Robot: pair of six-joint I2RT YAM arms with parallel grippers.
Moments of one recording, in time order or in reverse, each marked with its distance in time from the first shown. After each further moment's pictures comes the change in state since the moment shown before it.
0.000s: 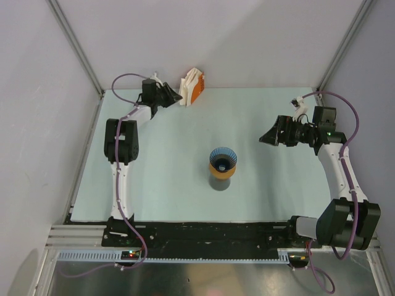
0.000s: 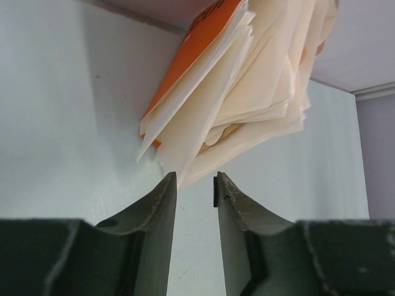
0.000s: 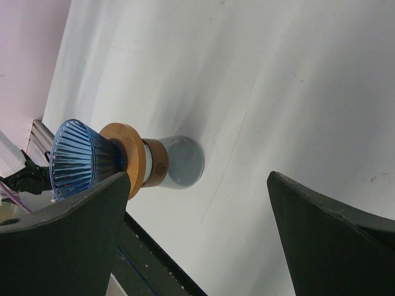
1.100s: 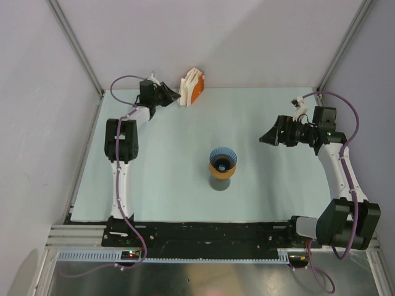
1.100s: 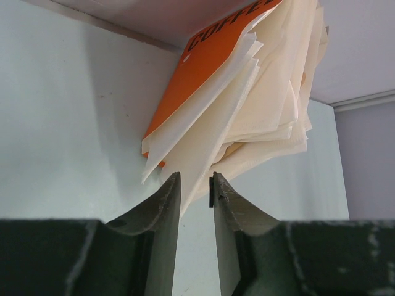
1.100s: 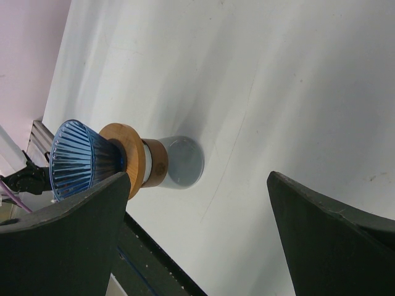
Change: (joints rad) left arm 0.024 0.055 0.035 0.092 0.049 -0.071; right arm -0.002 0.000 0.000 0.000 0.000 0.001
